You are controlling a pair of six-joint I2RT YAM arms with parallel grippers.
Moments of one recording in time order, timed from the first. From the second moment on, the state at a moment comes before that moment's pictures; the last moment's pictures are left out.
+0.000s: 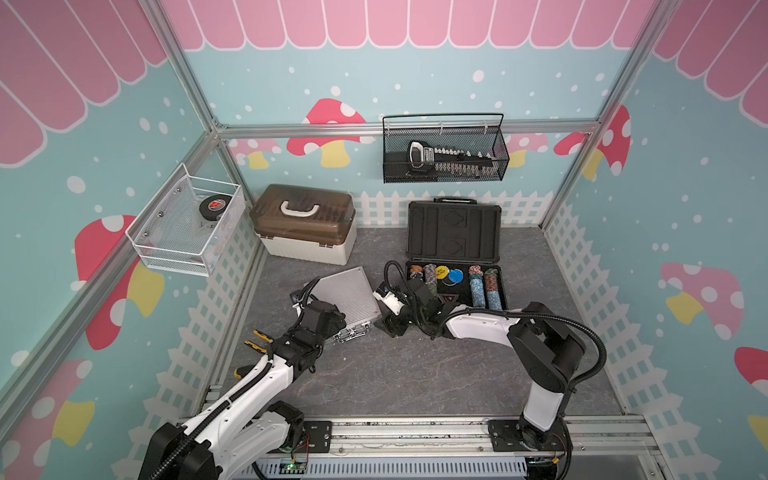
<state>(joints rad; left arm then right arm) -0.42 0.99 0.57 -0.39 -0.42 -0.75 0.81 1.80 1.05 0.07 -0.24 -0.09</state>
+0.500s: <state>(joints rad) -0.42 1.25 0.75 -0.43 -0.40 -0.71 0.87 1.77 1.06 0.04 -0.18 -0.40</state>
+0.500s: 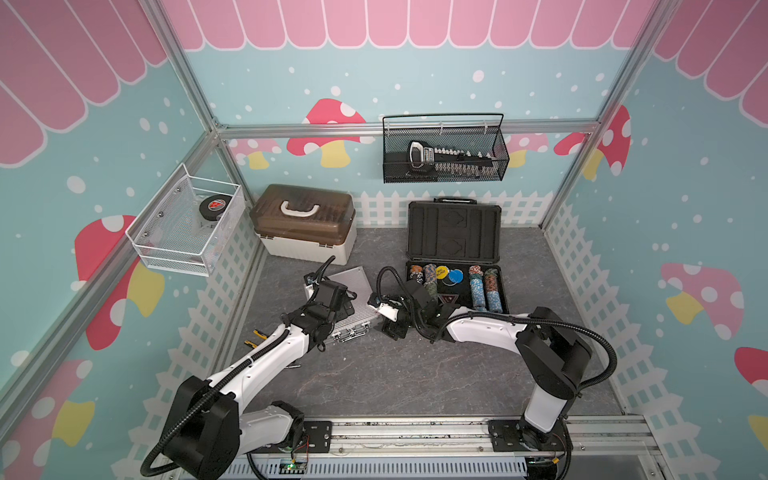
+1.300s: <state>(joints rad) -0.29 1.33 0.69 -0.21 -0.29 -0.72 0.98 1.97 1.16 0.20 -0.17 -0.58</state>
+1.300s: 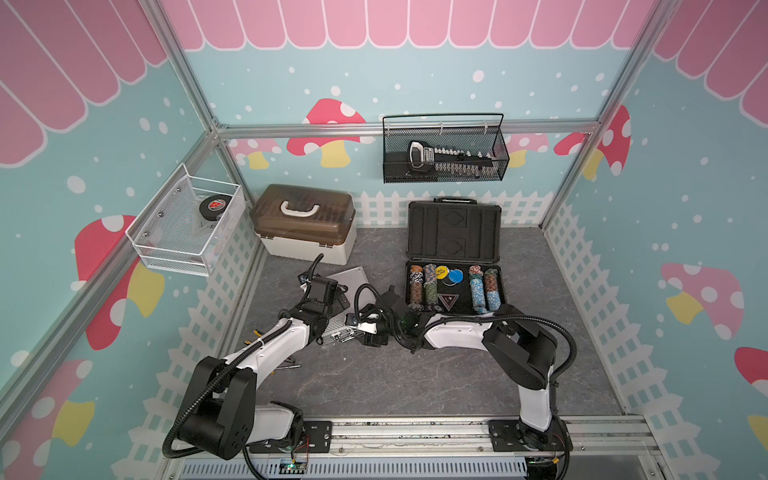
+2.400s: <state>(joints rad) -0.26 1.29 0.64 -0.13 -0.24 -0.73 1.04 2.07 1.11 0.48 0.12 -0.62</state>
